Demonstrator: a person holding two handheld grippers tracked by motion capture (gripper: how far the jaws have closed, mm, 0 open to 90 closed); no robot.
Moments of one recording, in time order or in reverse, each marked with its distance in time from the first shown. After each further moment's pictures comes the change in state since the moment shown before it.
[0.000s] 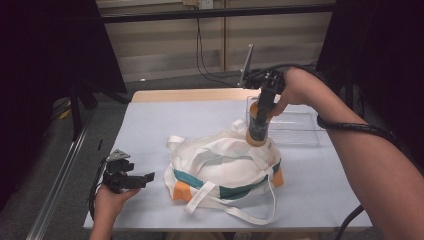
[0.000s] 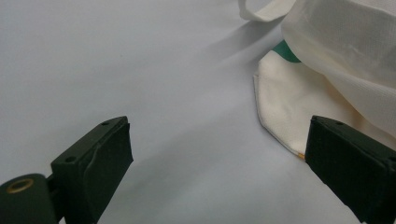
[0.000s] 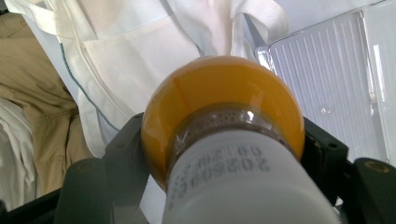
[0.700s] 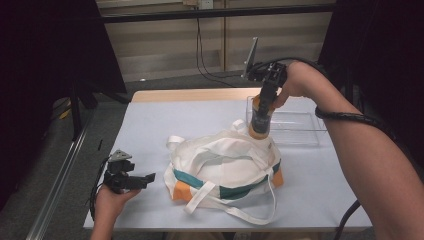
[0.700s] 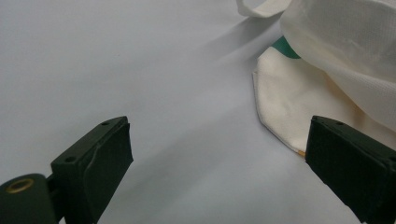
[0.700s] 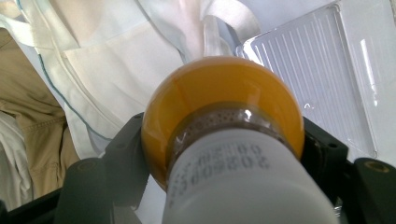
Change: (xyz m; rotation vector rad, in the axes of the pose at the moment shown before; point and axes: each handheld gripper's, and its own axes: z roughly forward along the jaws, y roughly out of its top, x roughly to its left) left arm -0.003 0.001 0.000 0.016 0.011 0.026; right arm -0.024 0.002 -0.002 -0.004 -0.007 0.053
